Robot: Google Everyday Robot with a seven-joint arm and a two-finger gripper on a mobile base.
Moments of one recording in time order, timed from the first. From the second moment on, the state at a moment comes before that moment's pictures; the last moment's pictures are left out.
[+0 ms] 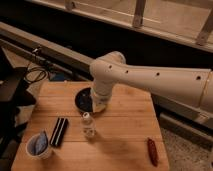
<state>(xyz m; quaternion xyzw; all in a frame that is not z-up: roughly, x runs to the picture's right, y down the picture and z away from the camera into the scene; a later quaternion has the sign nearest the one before) -0.037 0.096 0.668 -0.33 -0.14 -0.06 0.93</state>
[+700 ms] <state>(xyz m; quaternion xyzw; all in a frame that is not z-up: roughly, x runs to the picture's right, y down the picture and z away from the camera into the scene) -0.044 0.151 0.706 -0.40 -0.15 -0.06 0.90</state>
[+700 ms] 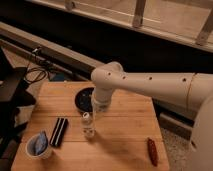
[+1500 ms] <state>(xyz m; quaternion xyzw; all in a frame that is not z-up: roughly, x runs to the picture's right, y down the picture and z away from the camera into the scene) -0.094 0.156 0.695 -0.38 -0.22 -0.07 0.89</state>
